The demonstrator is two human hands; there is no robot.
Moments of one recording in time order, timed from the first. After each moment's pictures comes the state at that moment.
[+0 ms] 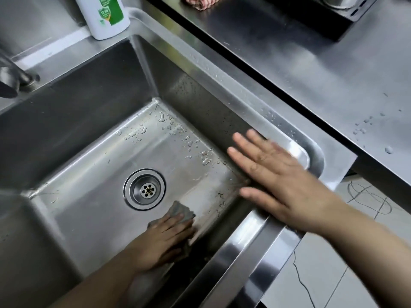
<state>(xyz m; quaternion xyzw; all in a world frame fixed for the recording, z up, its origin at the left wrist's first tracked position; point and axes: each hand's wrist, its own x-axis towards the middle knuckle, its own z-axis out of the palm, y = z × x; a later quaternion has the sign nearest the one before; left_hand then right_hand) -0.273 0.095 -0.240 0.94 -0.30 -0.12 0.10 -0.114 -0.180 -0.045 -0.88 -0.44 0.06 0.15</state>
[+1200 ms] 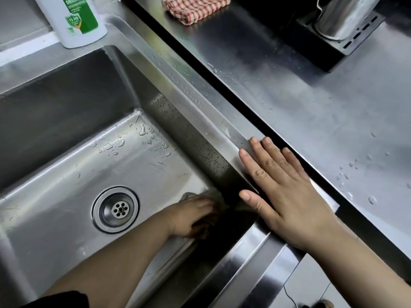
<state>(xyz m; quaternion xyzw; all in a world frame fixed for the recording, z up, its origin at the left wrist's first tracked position) -0.110 0.005 -0.255 0.89 -0.33 -0.13 0.30 -0.060 -0.203 -0.045 -0.93 -0.34 0.08 0.08</state>
